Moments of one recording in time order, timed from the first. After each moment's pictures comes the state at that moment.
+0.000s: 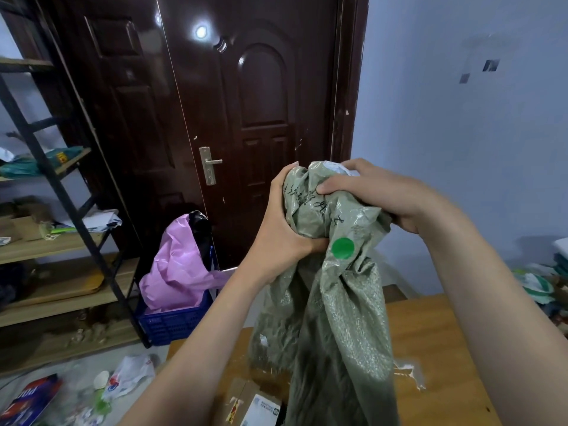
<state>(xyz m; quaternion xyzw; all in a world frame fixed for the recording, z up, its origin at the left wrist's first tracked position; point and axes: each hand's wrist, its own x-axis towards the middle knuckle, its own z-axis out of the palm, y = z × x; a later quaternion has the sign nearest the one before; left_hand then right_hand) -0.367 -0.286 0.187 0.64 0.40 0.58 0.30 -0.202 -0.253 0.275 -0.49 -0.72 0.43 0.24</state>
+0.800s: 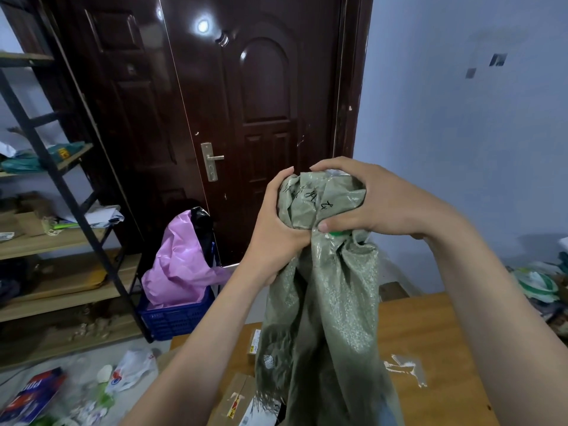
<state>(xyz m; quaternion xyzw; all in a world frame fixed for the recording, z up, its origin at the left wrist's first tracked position) -0.372 -0.280 0.175 0.59 0.42 0.61 0.32 -0.195 -0.255 0.263 -0.37 -0.86 0.27 0.25</state>
